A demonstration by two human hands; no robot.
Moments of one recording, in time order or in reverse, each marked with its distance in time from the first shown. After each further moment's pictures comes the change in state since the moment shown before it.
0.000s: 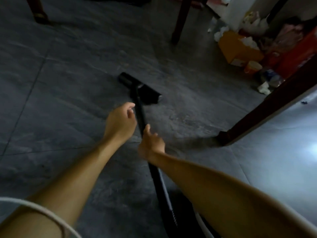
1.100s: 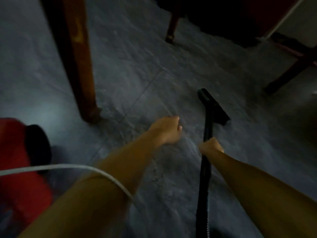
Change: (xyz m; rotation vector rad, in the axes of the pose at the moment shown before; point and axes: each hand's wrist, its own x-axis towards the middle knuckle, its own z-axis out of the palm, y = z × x) left_hand -0.028 -0.058 -0.144 0.284 -0.198 -0.235; right_hand 0.059 -0.080 -0.011 0.082 0.049 0.062
